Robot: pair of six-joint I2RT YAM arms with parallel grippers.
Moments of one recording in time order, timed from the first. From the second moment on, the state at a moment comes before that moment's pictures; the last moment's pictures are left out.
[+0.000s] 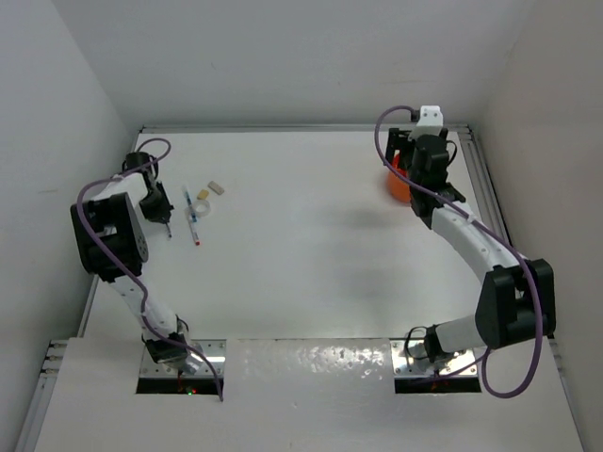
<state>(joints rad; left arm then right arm) 0.29 1.91 1.29 -0.58 -0.06 -0.17 0.21 1.42 0.96 0.28 0.33 -0.01</state>
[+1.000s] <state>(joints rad) -0.18 1.26 1.04 0.03 0.76 -0.01 0.63 1.60 1.19 0.58 -0.35 0.43</state>
